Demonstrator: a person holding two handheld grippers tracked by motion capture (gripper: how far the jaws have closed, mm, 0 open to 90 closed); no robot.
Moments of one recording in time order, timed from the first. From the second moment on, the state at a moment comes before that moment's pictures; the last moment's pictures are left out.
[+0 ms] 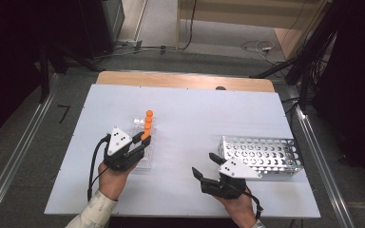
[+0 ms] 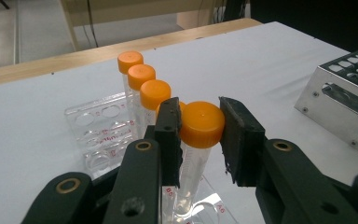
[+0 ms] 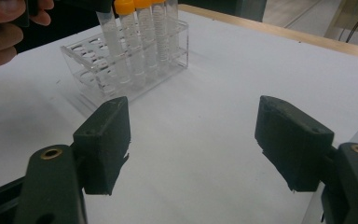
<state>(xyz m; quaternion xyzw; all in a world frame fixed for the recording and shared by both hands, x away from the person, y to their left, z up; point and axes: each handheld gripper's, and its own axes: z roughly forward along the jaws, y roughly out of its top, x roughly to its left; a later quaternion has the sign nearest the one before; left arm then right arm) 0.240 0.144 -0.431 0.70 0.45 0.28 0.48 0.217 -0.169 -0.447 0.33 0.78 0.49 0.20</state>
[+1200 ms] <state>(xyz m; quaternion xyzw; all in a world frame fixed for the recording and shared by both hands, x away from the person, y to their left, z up) 0.232 0.162 -0.437 0.67 0.49 0.28 0.49 0.242 -0.188 -0.438 0.37 0.76 0.49 0.22</state>
